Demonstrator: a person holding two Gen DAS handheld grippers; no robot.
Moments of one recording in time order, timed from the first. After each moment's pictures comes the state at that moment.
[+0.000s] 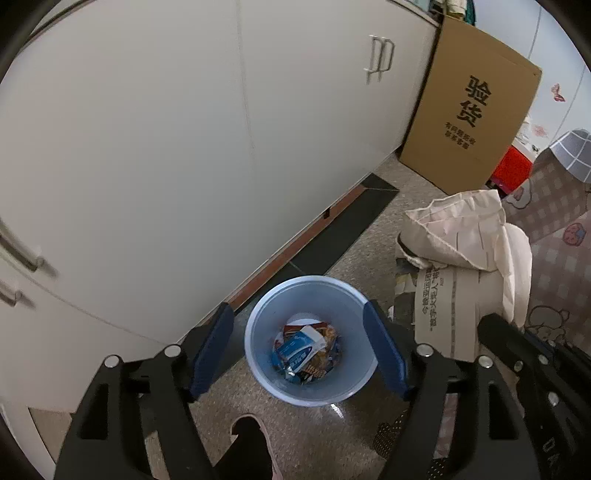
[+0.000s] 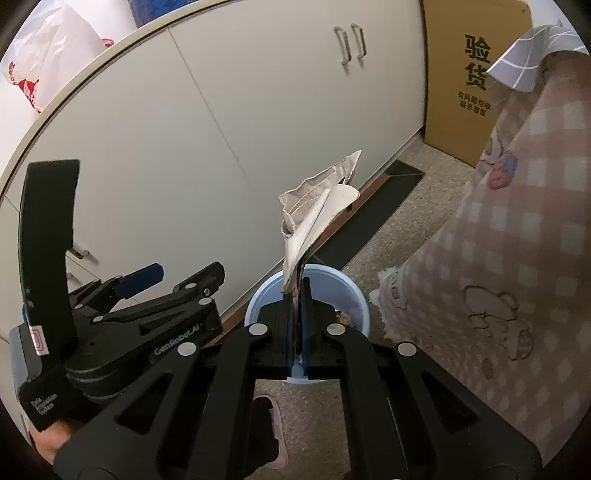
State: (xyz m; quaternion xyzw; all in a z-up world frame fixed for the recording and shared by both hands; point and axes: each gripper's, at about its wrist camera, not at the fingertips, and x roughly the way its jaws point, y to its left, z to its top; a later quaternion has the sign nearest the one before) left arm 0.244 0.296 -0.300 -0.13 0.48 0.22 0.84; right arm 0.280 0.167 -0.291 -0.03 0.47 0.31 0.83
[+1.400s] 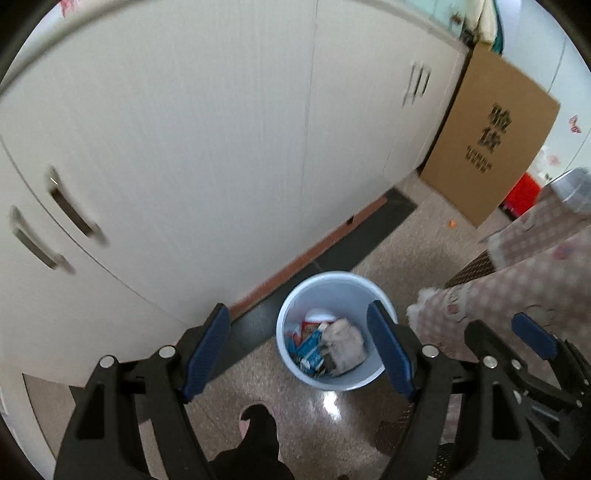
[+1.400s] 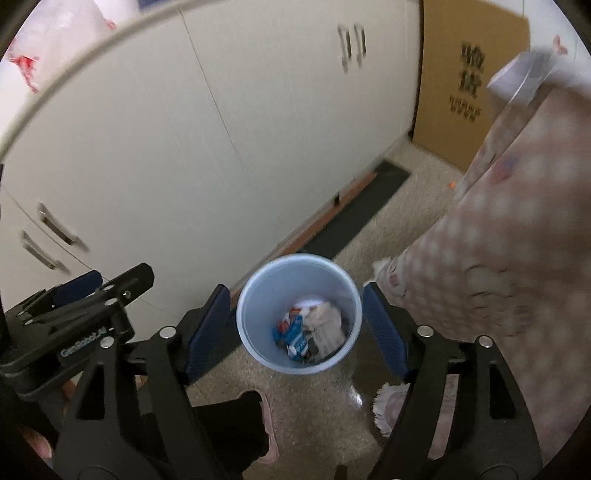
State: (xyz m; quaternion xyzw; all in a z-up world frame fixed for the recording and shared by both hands) left arm 0.176 0.318 -0.253 -0.16 0.45 0.26 0.84; right arm 0.250 0.178 -0.275 -0.06 0.45 0.28 0.84
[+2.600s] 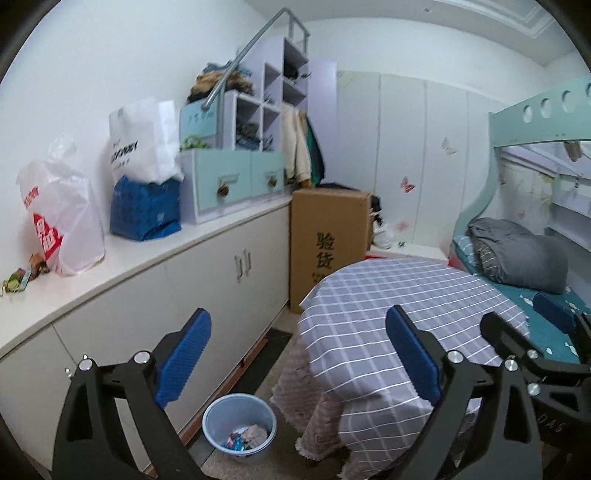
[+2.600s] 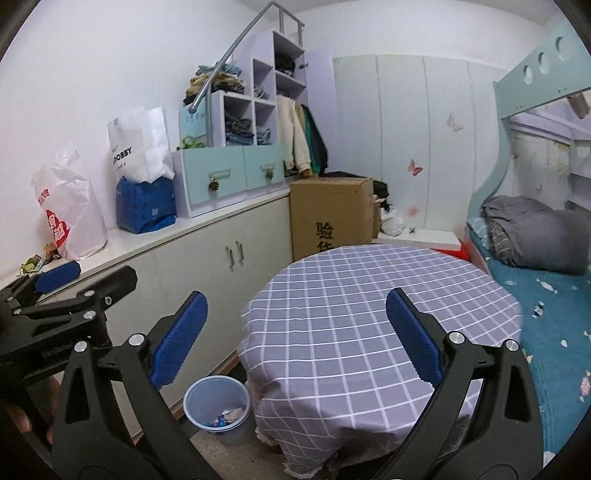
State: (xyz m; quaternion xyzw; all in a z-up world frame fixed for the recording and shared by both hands) left arm 0.009 0.046 0.024 -0.01 0.17 0.06 0.98; right arm 0.009 -0.105 0.002 0.01 0.15 0.12 0.98
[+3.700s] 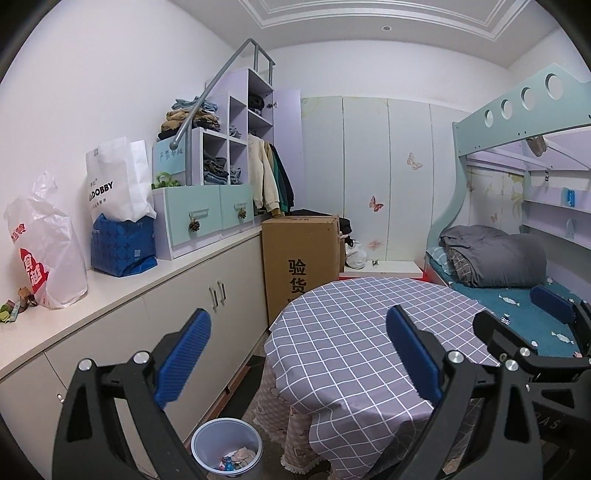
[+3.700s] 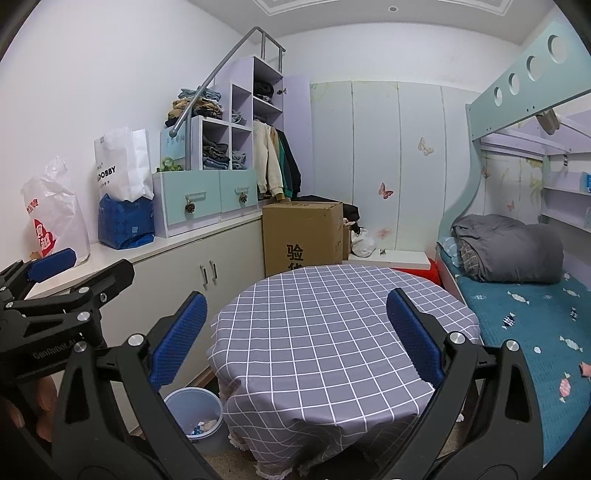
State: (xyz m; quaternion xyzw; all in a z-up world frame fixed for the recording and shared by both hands) left arm -0.025 -0.002 0.034 0.02 0.12 0.02 0.99; right arm -0.036 -0.146 0.012 0.00 0.11 0.07 0.99
